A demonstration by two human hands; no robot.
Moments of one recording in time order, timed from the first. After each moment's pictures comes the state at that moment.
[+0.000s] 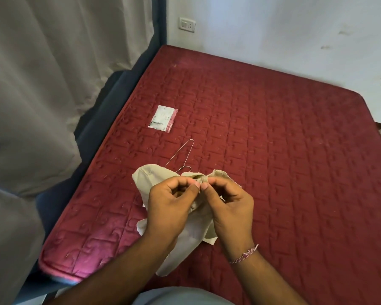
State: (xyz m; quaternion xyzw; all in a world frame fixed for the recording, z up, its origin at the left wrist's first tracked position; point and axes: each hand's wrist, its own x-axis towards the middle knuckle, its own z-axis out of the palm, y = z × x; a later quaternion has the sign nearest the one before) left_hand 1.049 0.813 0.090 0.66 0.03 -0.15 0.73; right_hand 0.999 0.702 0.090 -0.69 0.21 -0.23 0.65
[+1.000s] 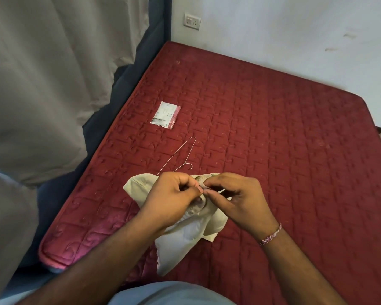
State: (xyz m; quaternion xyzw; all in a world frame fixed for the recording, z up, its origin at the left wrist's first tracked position) left_hand 1.069 0.836 0.101 0.70 -0.08 -0.28 0.65; right_hand 1.006 0.653 0.104 -0.90 -0.07 -0.13 0.41
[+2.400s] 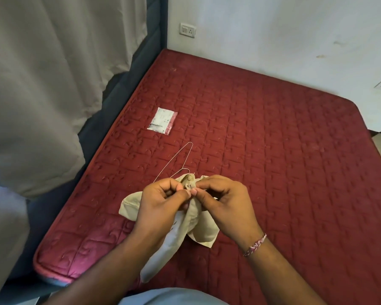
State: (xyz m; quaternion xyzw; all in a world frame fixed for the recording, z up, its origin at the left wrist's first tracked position) left_hand 1.055 0.841 0.091 0.62 0.00 -0.21 0.75; right_hand 1.006 0.684 0.103 -0.83 0.07 -0.11 0.54
